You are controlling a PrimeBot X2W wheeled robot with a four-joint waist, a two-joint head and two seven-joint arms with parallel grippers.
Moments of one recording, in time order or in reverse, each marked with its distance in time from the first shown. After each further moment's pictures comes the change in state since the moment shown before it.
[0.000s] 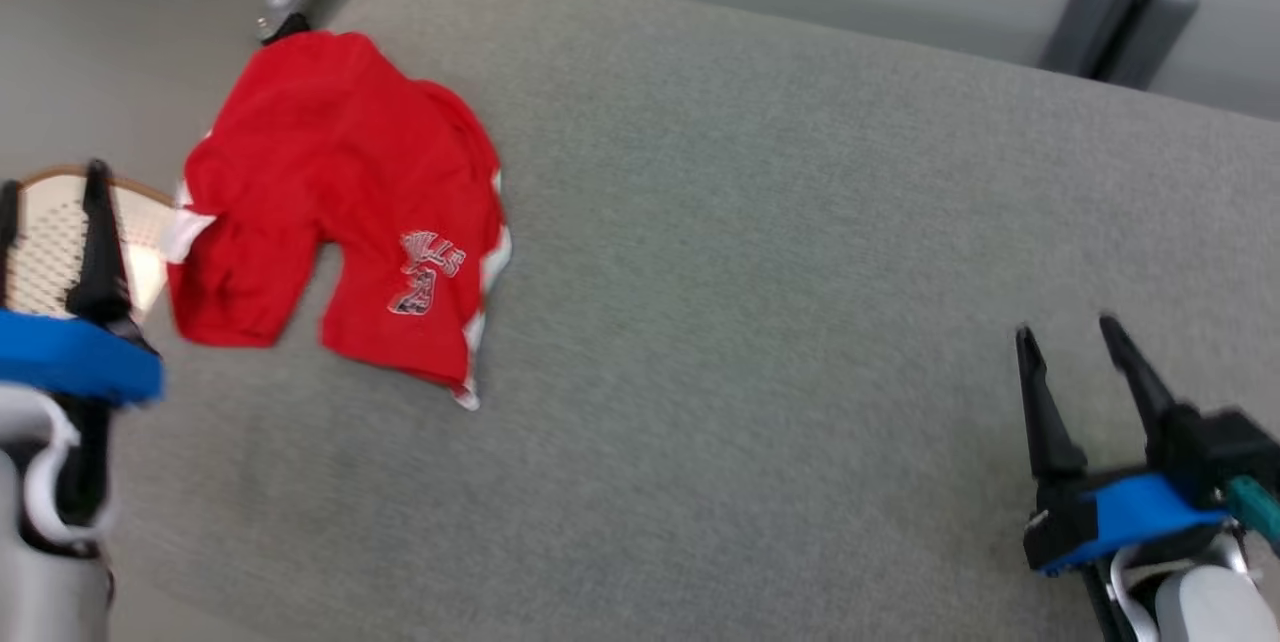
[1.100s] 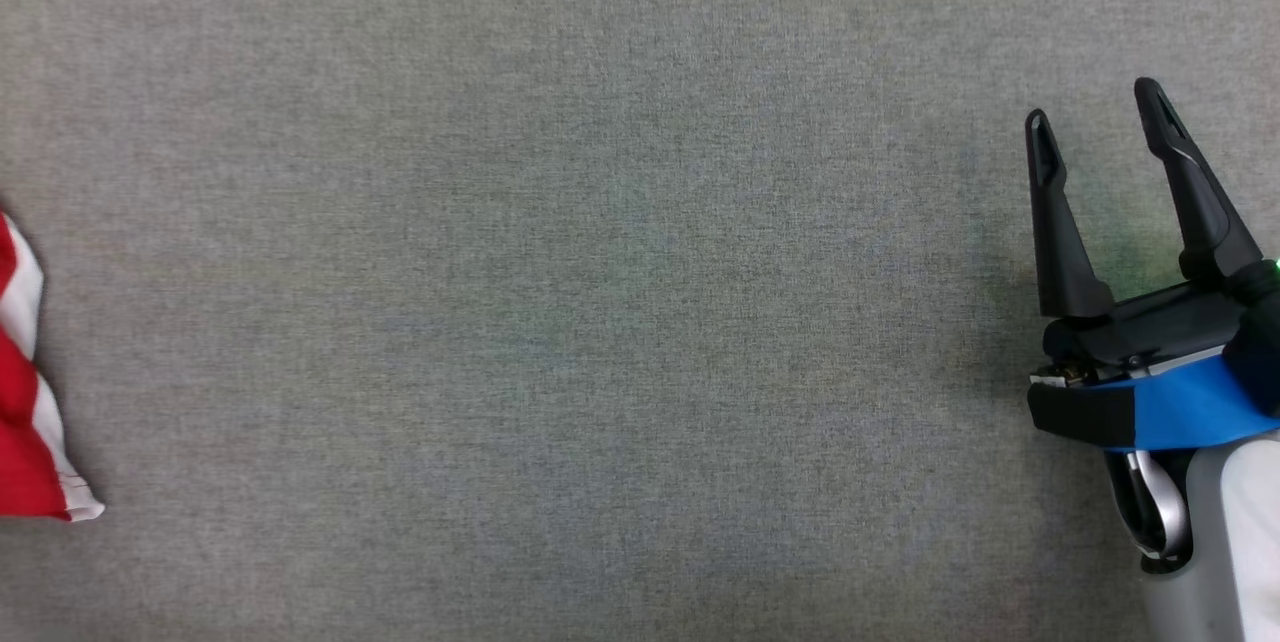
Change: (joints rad) left arm -0.274 0.197 0.199 0.357 -0.273 0.054 0.386; right arm -0.205 -0.049 0.087 -0.263 0.005 0.000 0.008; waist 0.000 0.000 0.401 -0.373
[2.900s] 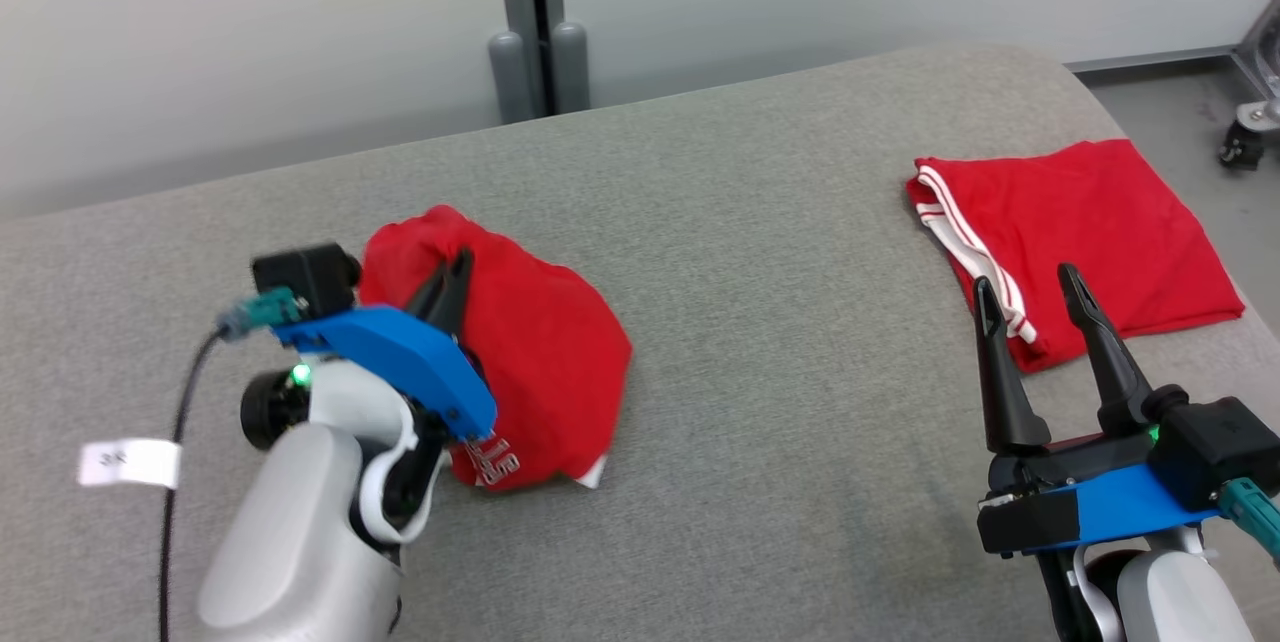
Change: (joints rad) left arm 0.158 -0.406 -0.561 -0.114 0.137 -0.043 -0.263; right arm 0.182 0.094 -0.012 0.138 0.078 0.000 -0.039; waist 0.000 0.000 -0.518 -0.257
